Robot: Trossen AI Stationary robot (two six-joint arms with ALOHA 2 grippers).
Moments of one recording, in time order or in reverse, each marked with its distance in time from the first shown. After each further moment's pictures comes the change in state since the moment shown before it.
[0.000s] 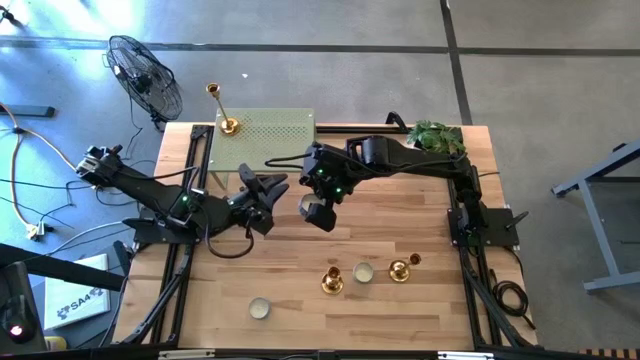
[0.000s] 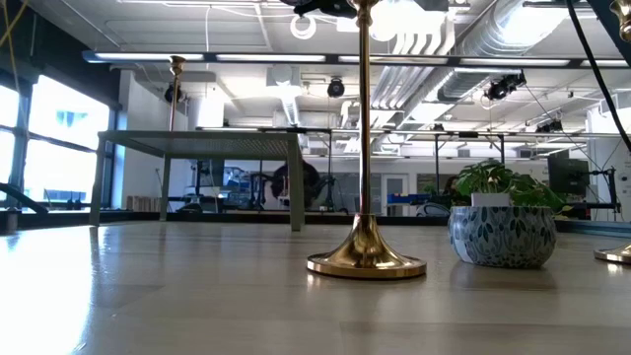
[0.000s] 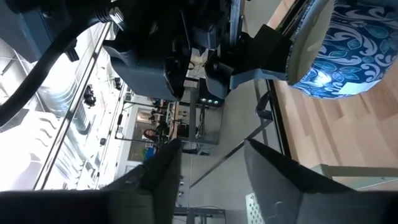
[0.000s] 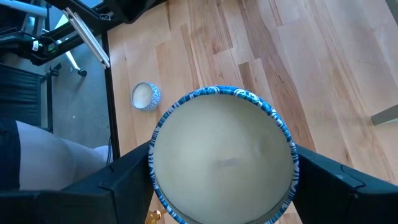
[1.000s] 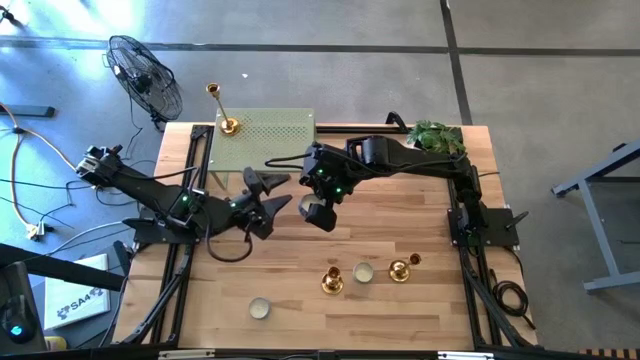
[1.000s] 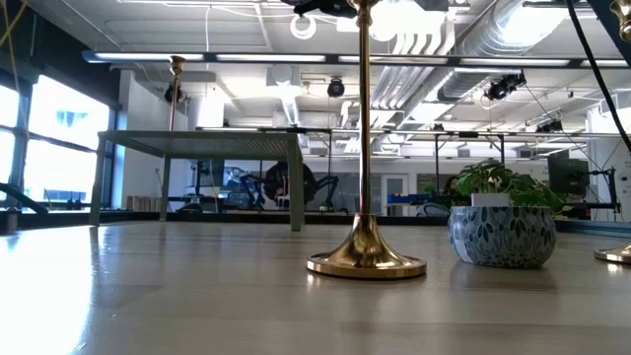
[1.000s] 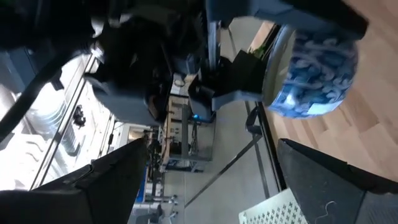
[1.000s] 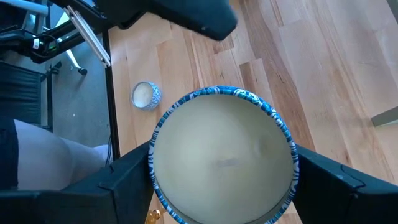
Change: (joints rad) left arm 0.000 0.000 0.000 -0.023 0.096 -0.001; right arm 0.000 0.000 0.000 -0.001 -0.003 -0.010
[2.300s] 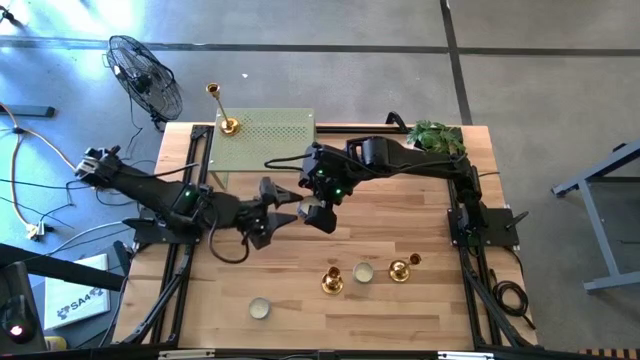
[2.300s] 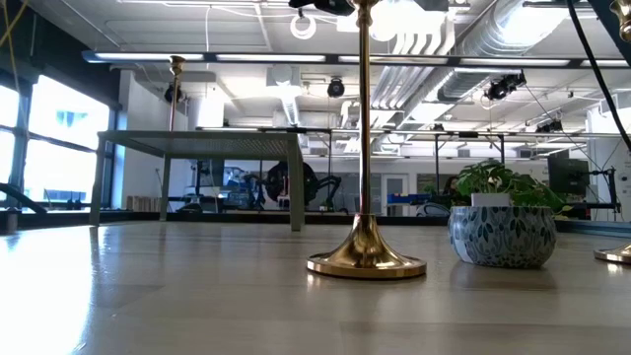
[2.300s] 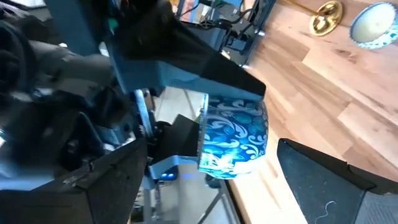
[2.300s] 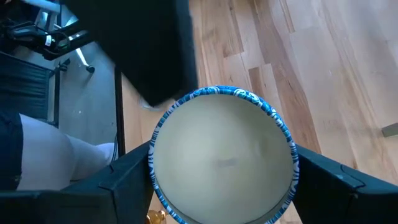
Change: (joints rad) left arm 0.074 0.000 0.000 -0.090 0.400 -0.034; right arm 0.007 0.000 0.000 0.023 -0.024 -0.025
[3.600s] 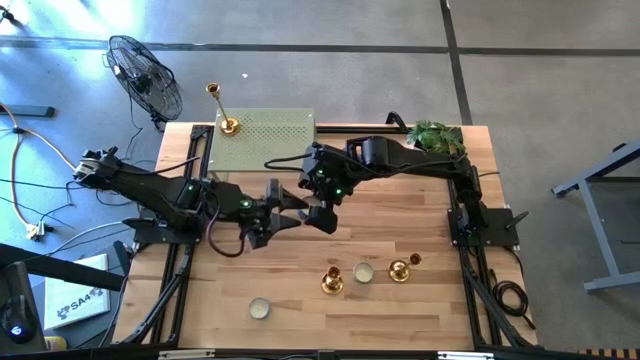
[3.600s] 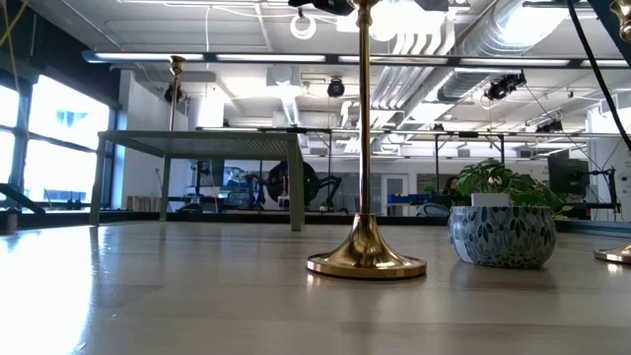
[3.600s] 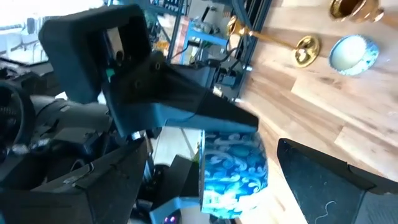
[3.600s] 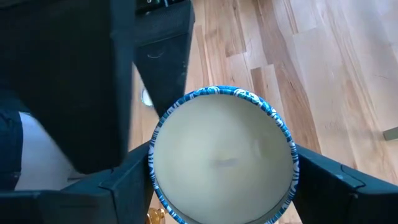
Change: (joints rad) left arm 0.064 0.000 0.000 0.039 0.237 0.113; right arm -0.001 0.000 0.000 0.000 -0.010 -0.022
